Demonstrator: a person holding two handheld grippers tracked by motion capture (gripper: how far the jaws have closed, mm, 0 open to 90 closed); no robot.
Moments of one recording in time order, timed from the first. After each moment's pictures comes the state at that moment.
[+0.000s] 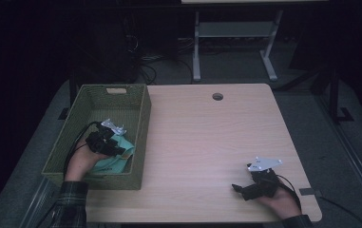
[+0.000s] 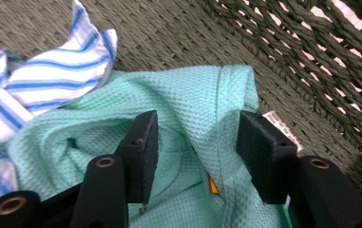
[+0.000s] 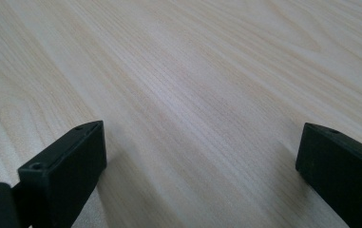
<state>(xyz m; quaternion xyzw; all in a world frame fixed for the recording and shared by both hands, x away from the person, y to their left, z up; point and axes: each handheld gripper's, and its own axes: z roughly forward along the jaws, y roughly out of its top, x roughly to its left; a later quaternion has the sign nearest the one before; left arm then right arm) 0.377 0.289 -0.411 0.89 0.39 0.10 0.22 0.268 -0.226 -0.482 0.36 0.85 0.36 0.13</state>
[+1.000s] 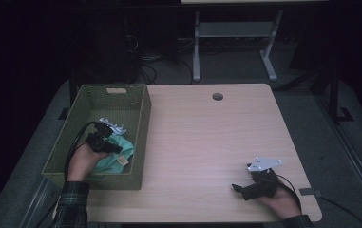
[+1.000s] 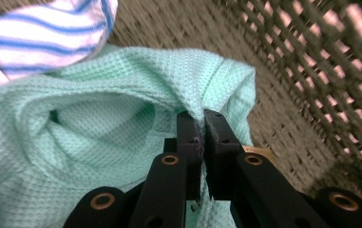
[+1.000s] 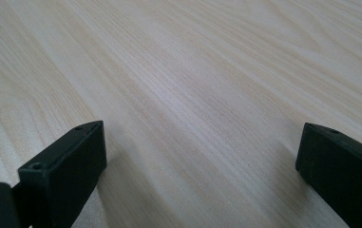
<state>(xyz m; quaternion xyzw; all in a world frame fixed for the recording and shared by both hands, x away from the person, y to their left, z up) 0.381 0.295 -0.407 0.86 0.45 0.05 0.23 0.268 -0.226 -0.482 0.35 0.85 0.36 0.13</state>
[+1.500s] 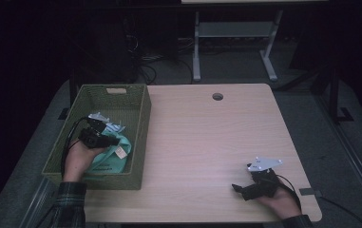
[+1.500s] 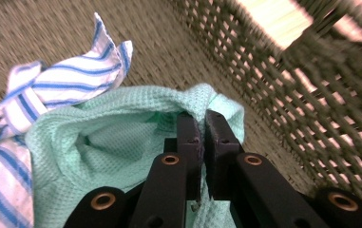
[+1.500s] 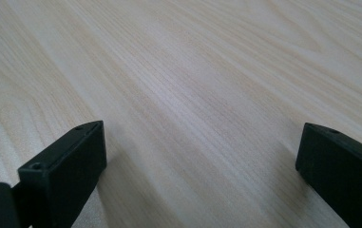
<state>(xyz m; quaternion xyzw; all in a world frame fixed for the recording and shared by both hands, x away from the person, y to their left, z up) 0.372 0.303 -0.380 0.84 0.44 0.09 0.29 0.268 -0.226 -0.482 0.36 0.85 0.36 0.13</state>
